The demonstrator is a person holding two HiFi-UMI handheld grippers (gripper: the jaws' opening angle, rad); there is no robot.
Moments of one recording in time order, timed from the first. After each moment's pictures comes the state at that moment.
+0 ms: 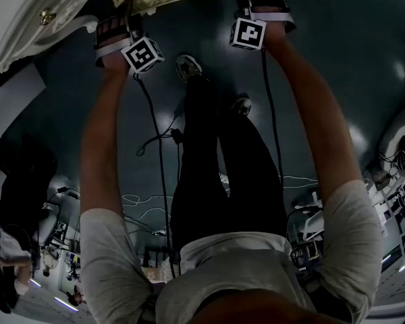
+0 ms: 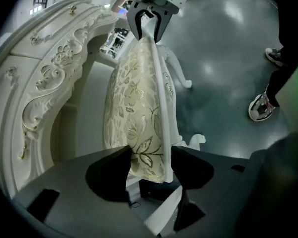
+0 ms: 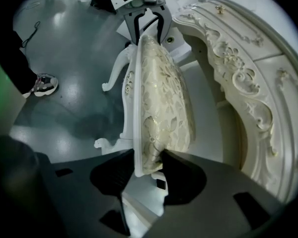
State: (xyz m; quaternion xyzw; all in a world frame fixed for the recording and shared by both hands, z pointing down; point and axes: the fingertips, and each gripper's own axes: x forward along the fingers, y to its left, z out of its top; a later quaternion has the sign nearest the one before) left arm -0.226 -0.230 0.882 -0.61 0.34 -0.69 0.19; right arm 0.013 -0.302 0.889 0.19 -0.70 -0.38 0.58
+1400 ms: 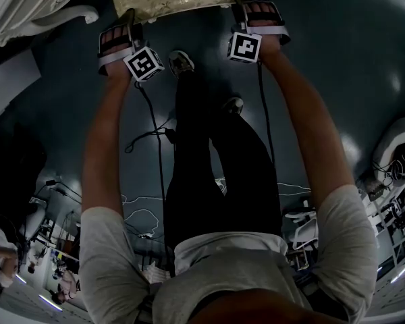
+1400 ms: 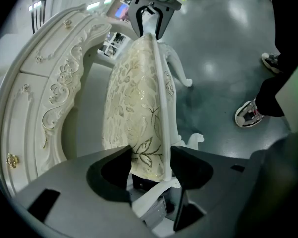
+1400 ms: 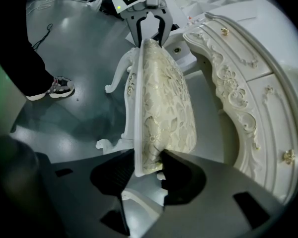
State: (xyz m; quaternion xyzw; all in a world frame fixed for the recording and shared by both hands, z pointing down) left arm -0.202 -0.161 0.885 -0.60 0.35 -0.70 0.17; right arm 0.038 -0.238 0.890 0.16 -0.70 -0.38 0.57
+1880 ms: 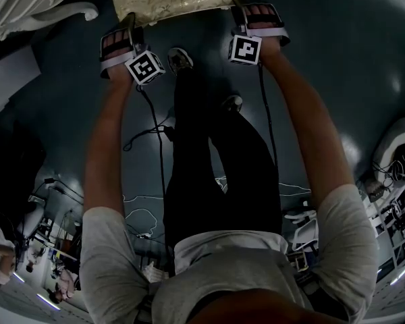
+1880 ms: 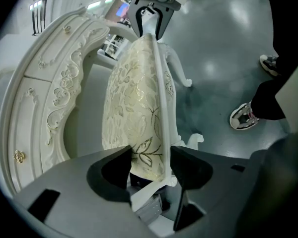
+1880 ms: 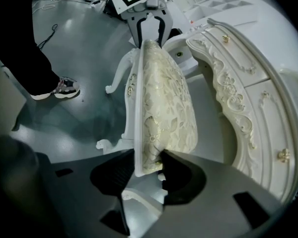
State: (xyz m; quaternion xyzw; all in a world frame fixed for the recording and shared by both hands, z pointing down) left arm -0.193 -0.134 0.888 -0.60 0.36 -0.70 0.17; right arm 0.045 -0.215 0.891 0.15 -0.71 -0.38 0.57
